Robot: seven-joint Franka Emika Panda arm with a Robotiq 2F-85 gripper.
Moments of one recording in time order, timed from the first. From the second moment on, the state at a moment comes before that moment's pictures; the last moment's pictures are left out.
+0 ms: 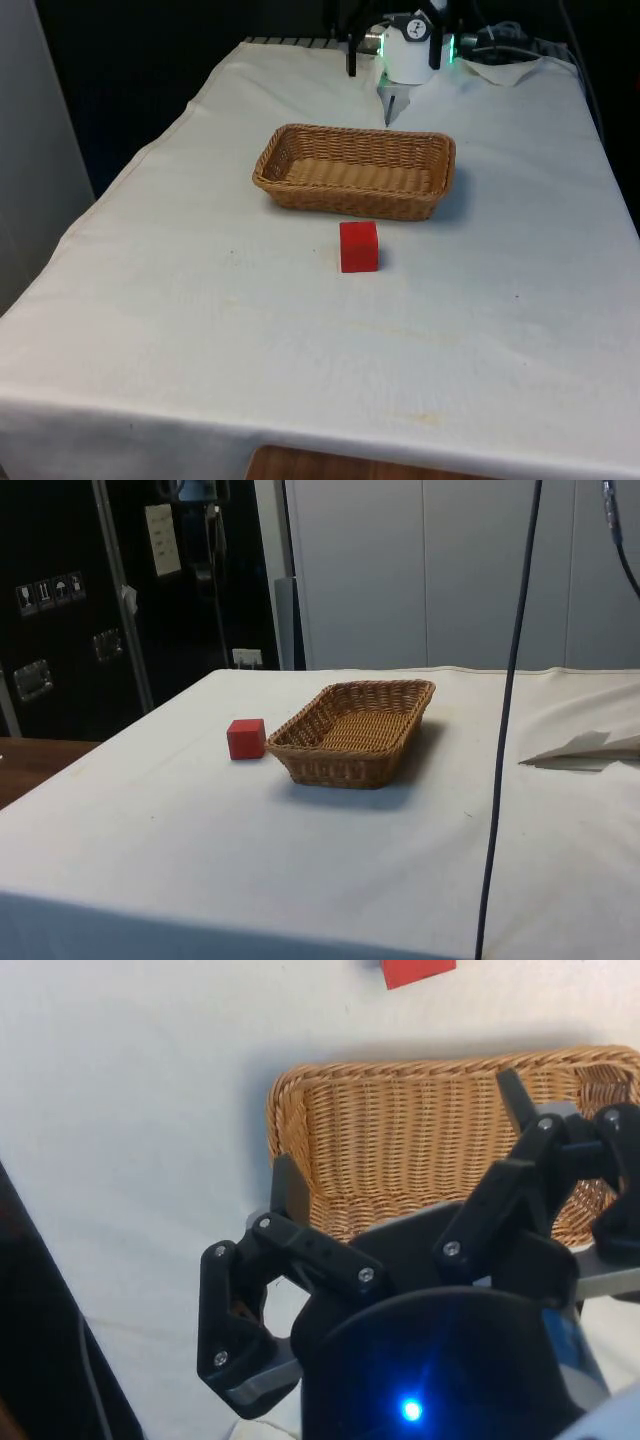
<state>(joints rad) 0.22 0.28 -0.25 -1.75 0.05 2.08 -0.37</state>
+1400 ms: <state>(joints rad) 0.20 0.40 -0.26 -1.74 0.09 2.13 -0.37</state>
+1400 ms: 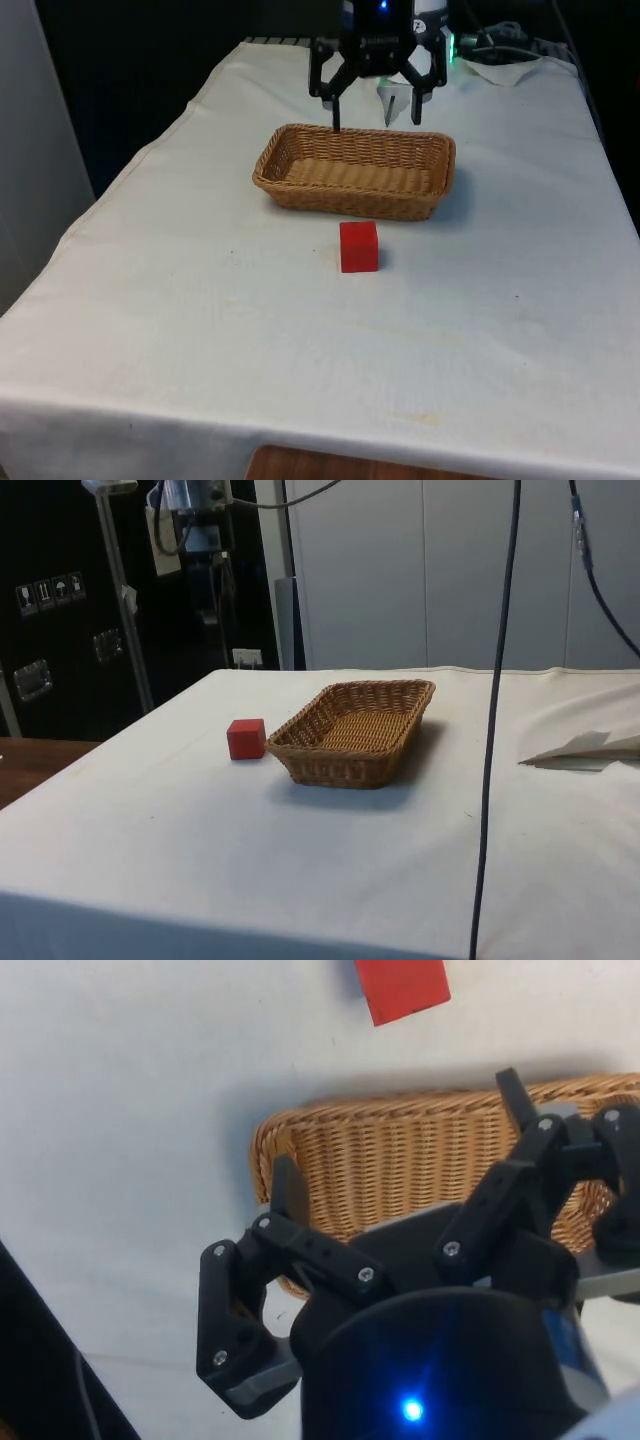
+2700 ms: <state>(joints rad) 0.19 0.50 -0.26 -1.77 0.10 2.27 -0.32</state>
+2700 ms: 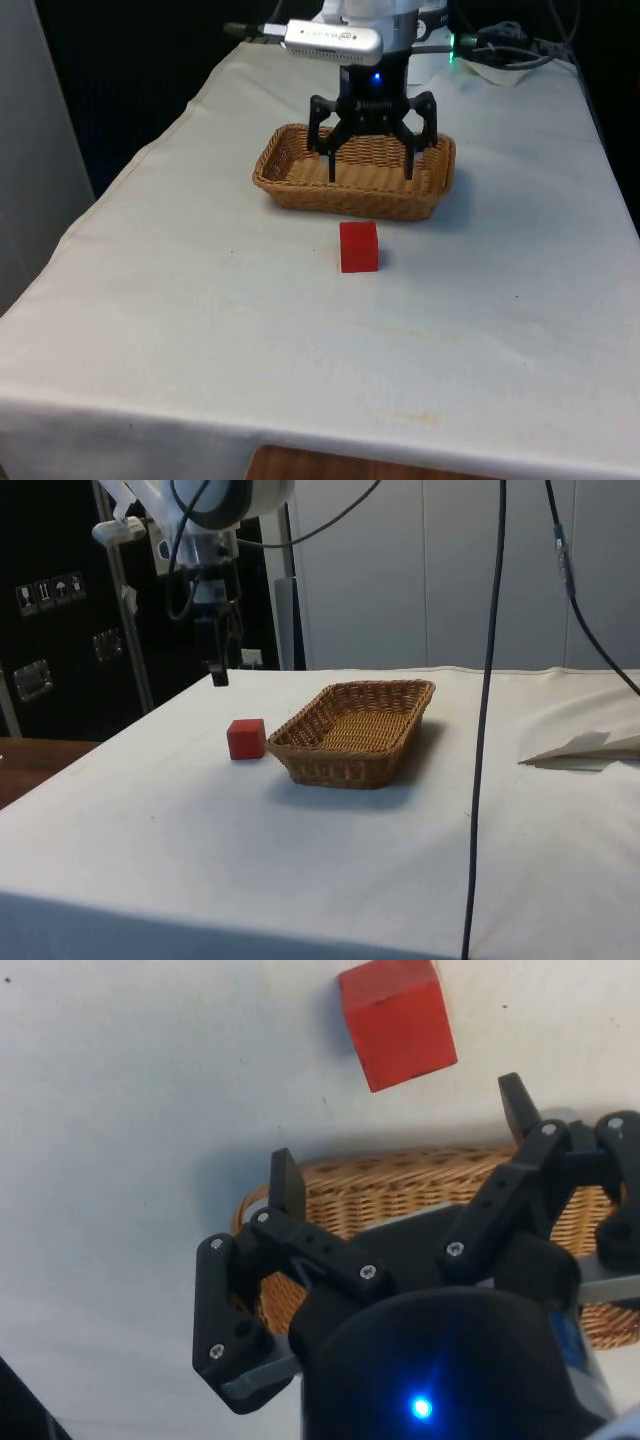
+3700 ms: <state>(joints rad) 0.18 0.58 -0.26 -1.76 0.17 2.29 -0.35</state>
